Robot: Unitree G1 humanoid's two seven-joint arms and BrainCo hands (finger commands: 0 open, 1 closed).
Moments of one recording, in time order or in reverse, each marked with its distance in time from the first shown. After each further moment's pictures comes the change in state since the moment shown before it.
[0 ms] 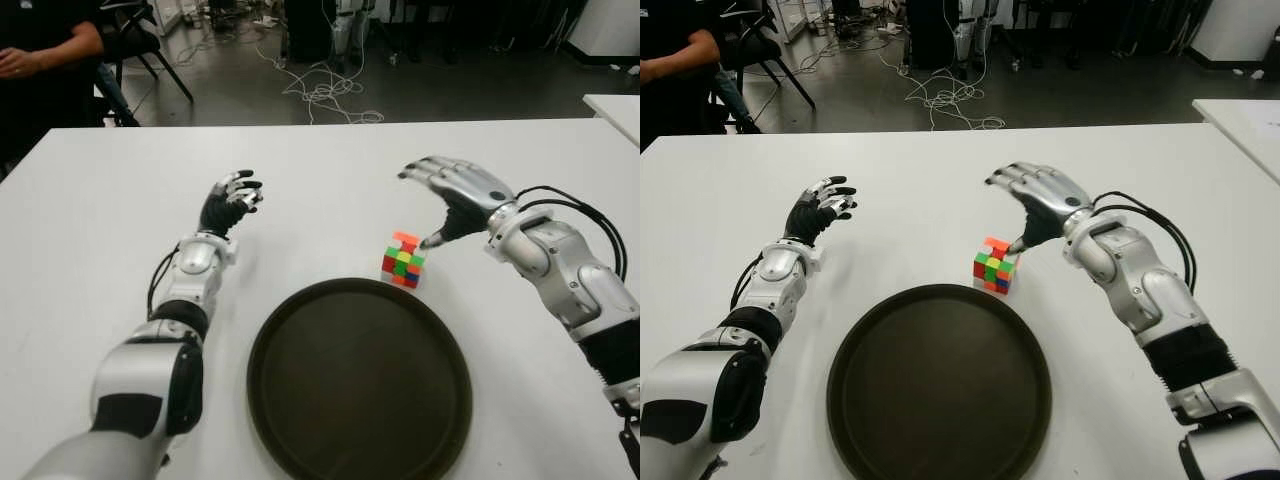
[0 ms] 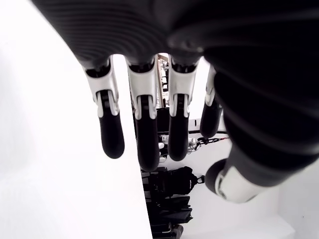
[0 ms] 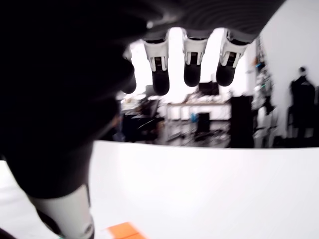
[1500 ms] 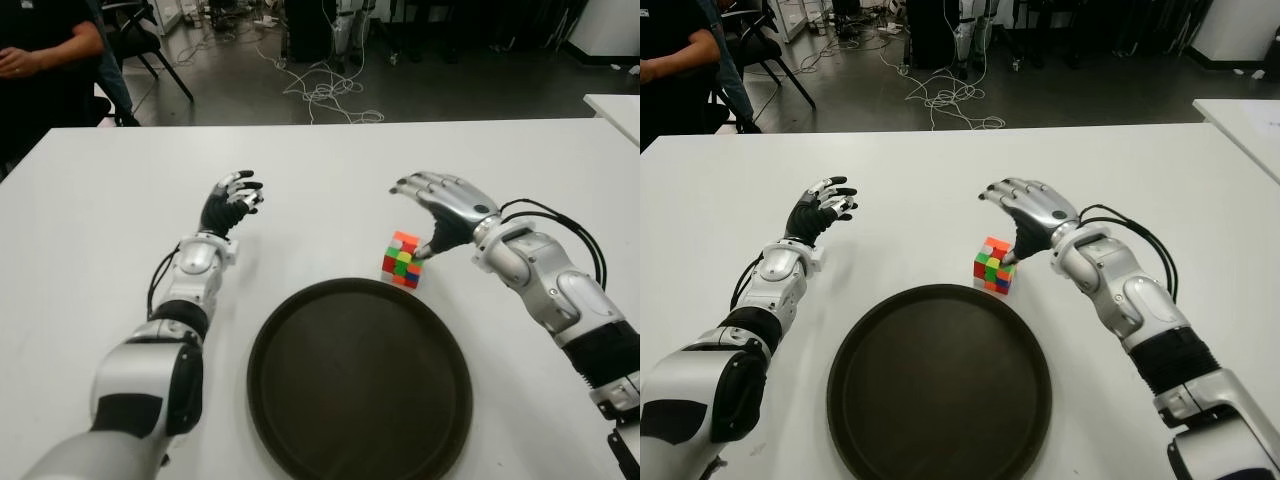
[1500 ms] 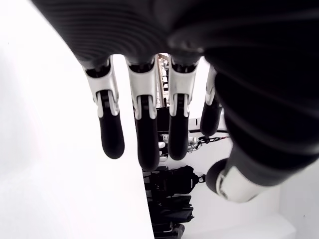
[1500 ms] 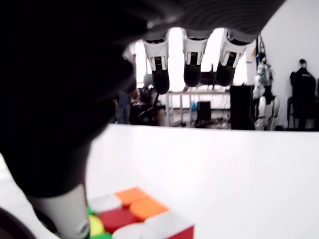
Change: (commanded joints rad) left arm 0.004 -0.001 -0.011 -0.004 0.008 -0.016 0.007; right arm -0.019 0.035 0.071 0.072 -0.012 -0.019 0.030
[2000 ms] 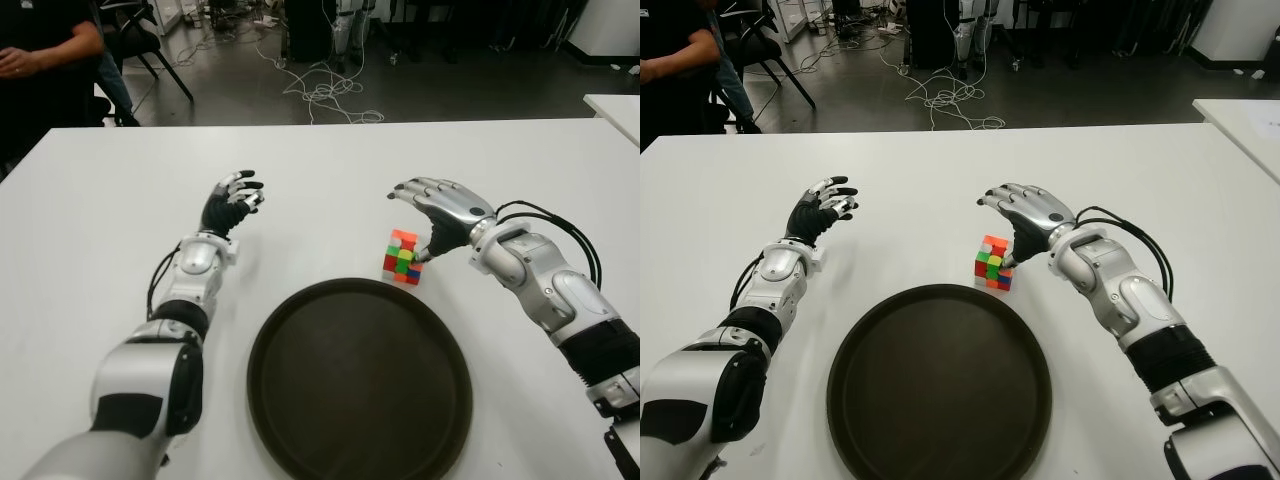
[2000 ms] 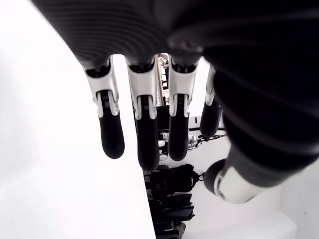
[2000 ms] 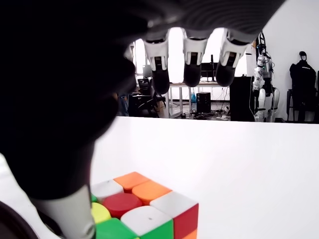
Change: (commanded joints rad) left arm -0.004 0.002 0.000 0.002 0.005 0.007 0.003; right arm -0.009 0.018 0.010 0.032 -0.017 0.002 -0.041
